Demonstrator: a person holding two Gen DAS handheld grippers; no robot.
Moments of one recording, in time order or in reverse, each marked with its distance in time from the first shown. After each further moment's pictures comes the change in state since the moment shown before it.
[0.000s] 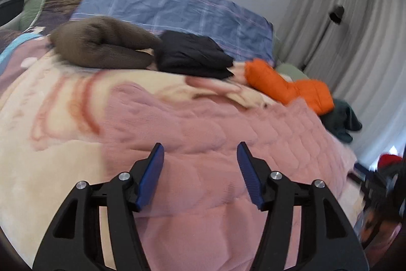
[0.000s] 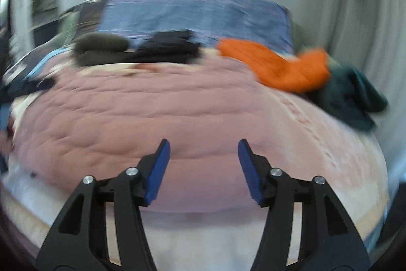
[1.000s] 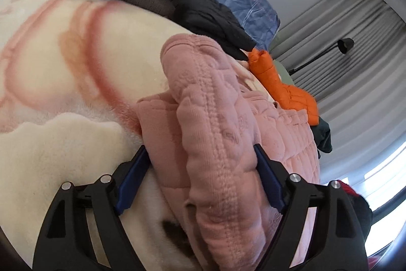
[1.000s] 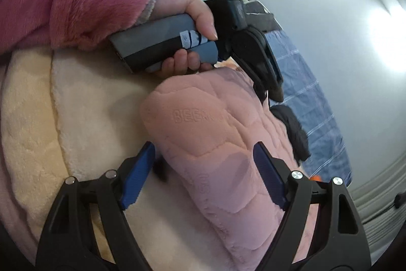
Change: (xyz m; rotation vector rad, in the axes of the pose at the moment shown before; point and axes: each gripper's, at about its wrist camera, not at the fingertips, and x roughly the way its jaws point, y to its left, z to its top) left arm 0.075 0.096 -0.007 -0.275 0.228 -0.267; right arm 0.004 0.260 -0.054 -1.015 -0.185 0.203
